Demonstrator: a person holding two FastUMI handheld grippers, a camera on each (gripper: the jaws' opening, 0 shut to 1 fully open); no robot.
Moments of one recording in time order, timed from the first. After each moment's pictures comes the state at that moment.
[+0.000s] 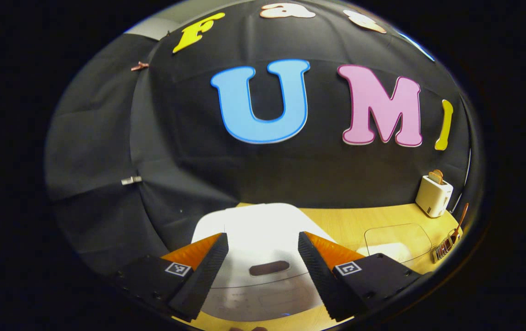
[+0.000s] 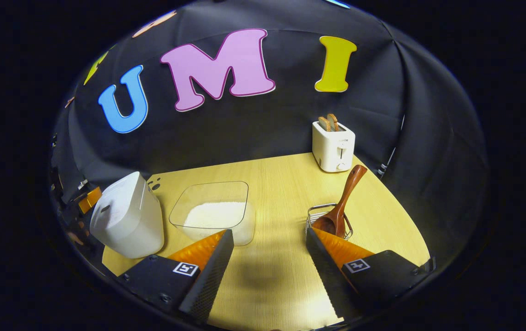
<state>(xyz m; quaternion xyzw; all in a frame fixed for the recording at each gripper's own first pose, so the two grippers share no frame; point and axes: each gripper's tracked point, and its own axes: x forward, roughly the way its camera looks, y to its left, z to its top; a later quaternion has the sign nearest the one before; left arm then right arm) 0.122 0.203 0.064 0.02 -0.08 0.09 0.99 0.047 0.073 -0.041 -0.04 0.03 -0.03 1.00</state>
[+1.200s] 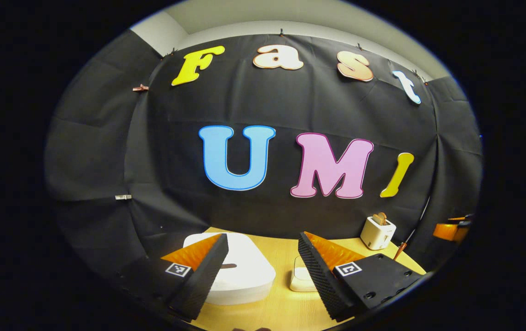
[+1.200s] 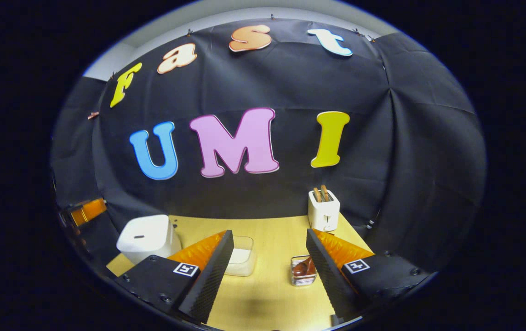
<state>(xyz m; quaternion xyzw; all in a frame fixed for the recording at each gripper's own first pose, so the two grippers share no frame) -0.058 0.144 0.125 -0.04 -0.16 0.00 0.99 -0.118 0.107 0.089 -0.07 -0.16 0.01 0.98</state>
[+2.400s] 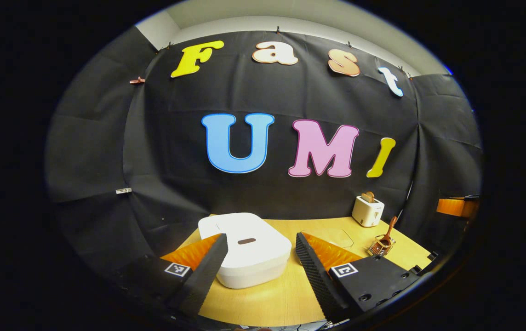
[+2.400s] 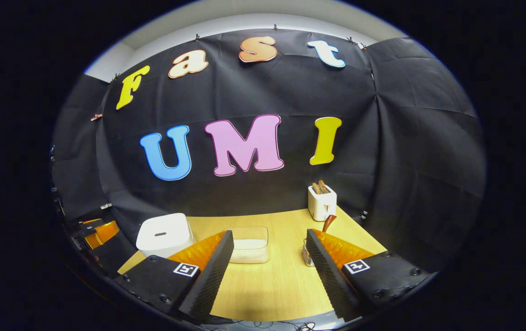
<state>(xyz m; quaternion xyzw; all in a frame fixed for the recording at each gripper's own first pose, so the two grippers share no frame) -0.095 0.175 0.055 0.00 -0.12 -0.05 0.99 -0.180 0.148 0.020 -0.06 -0.16 -0.03 0.99</state>
